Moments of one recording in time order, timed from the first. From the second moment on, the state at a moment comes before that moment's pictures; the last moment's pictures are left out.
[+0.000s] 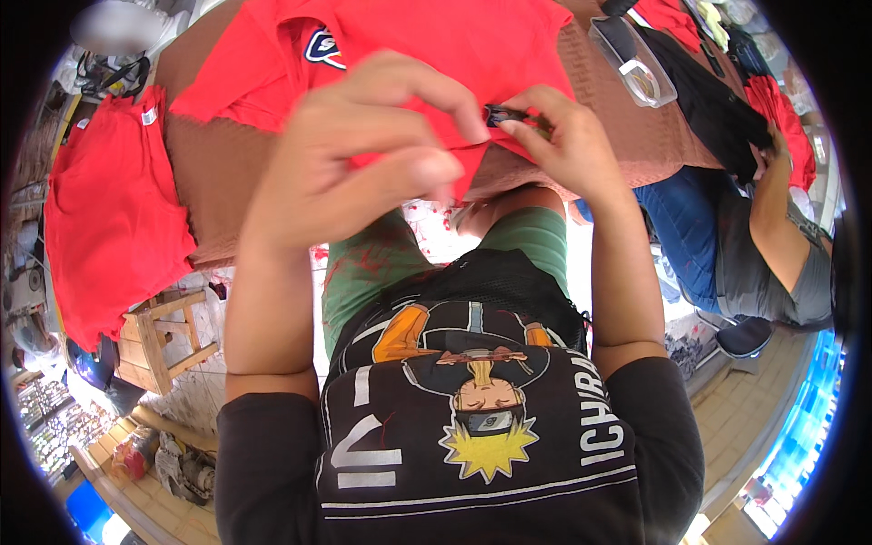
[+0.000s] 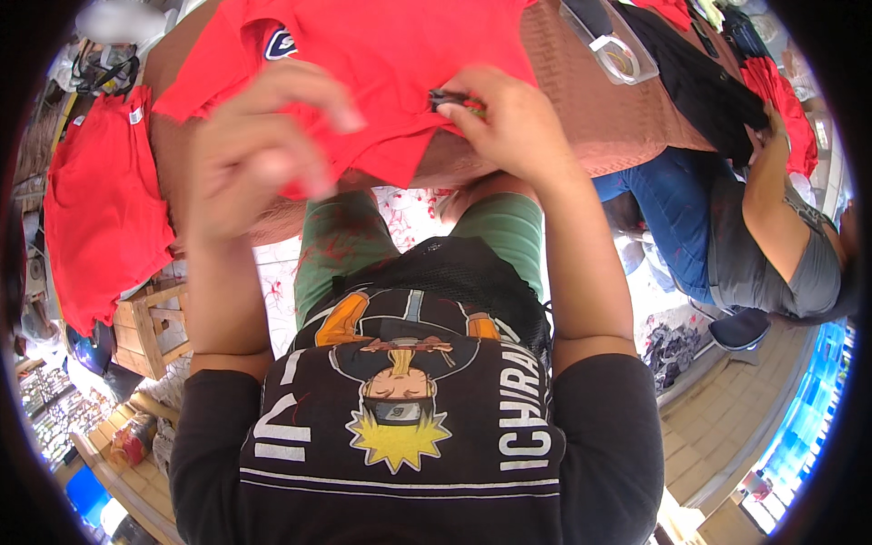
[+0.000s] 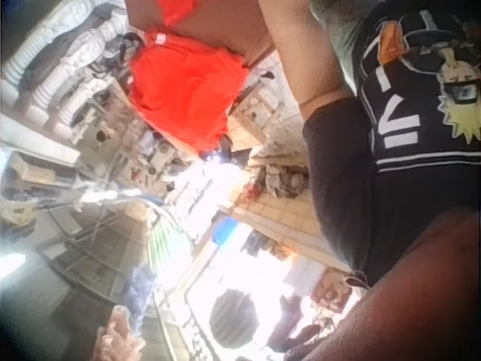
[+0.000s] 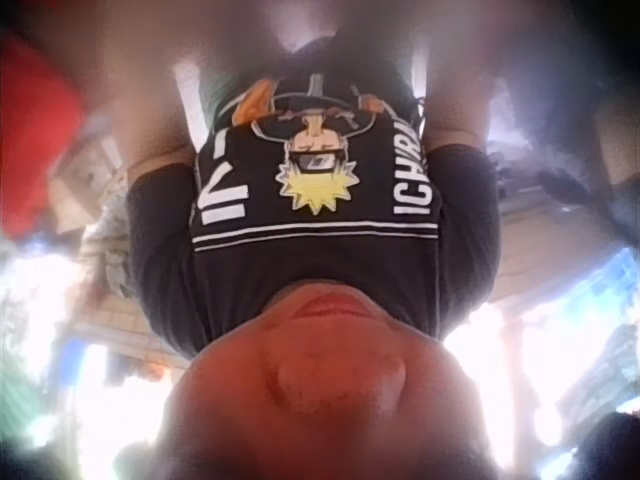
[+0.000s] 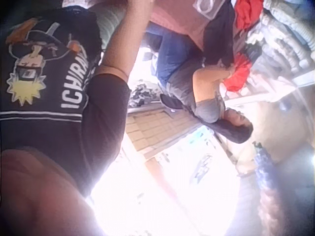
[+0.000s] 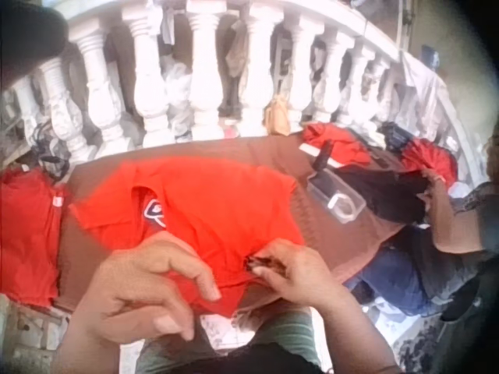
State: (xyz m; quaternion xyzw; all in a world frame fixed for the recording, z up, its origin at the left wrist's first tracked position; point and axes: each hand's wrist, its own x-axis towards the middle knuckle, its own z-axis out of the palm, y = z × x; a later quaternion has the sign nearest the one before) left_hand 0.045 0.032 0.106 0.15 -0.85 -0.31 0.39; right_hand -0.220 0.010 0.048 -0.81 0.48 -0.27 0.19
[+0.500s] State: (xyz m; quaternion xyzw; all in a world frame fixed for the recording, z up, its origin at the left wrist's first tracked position) left_hand 0.116 0.095 0.115 0.41 -0.73 -0.28 0.47; right_hand -0.203 0.009 0.036 -0.80 0.48 -0.25 0.26
